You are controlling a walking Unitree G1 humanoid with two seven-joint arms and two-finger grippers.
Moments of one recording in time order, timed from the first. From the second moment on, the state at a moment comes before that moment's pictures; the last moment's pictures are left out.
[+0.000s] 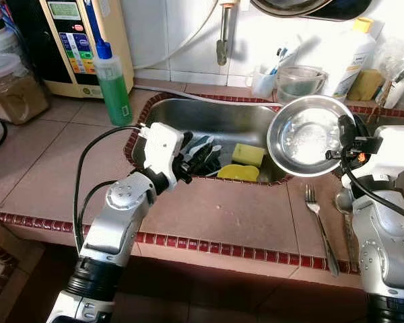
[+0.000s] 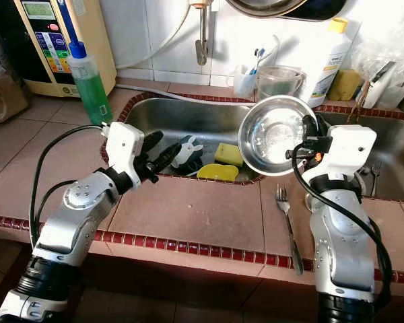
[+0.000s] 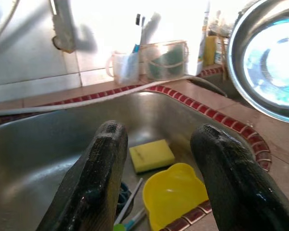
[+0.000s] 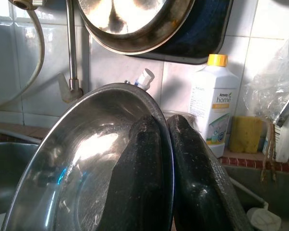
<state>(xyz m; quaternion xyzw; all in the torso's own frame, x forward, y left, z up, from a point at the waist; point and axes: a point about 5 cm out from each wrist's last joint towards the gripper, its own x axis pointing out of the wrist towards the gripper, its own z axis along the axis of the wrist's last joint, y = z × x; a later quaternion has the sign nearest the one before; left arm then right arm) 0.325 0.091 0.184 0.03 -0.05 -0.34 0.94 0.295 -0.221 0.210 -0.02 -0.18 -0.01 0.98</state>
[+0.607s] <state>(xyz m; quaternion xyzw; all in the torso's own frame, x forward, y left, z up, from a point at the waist) 0.322 0.083 0.183 0.03 -0.05 -0.36 0.93 0.296 -0.222 0.209 -0.02 -0.18 -0.01 0.98</state>
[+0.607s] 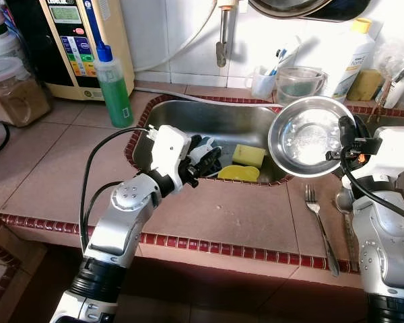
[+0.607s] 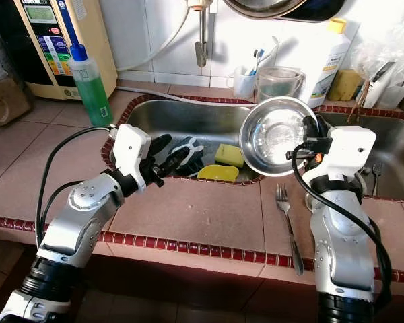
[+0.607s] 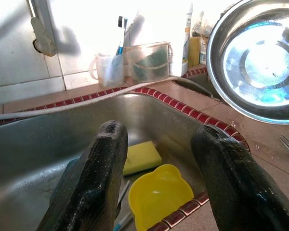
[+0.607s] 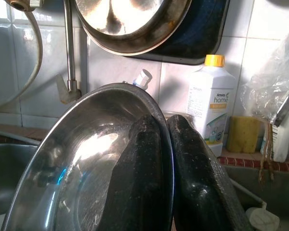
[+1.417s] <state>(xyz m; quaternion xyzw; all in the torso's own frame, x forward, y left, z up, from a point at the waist) 0.310 0.073 0.190 0.02 -0.06 -0.41 0.91 0.315 -0.247 0.207 -0.05 -0.15 -0.03 0.99</state>
